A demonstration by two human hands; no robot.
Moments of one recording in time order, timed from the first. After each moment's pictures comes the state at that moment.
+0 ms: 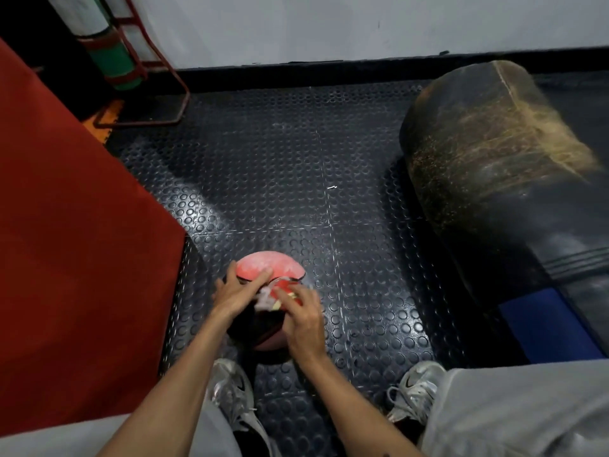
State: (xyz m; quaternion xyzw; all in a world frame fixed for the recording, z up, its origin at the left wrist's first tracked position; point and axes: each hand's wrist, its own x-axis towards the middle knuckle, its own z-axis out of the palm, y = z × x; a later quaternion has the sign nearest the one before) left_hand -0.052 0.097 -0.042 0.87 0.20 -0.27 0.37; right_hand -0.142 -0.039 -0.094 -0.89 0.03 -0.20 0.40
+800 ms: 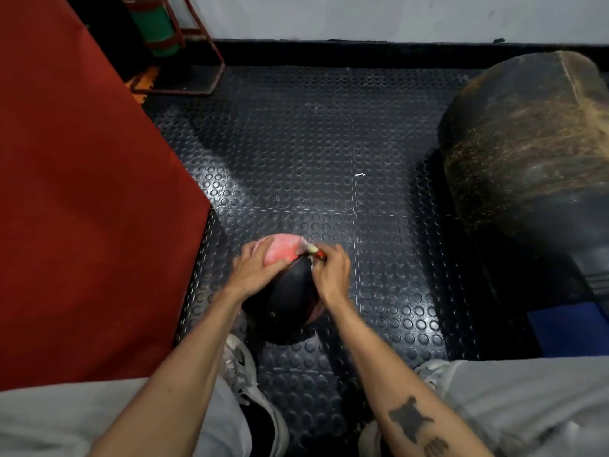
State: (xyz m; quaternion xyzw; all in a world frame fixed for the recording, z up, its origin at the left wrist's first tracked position) left_hand -0.061 0.108 -0.035 0.92 0.06 -0.25 0.31; right_hand -0.079 -0.058 -0.072 -0.87 0.16 -0.03 0.46
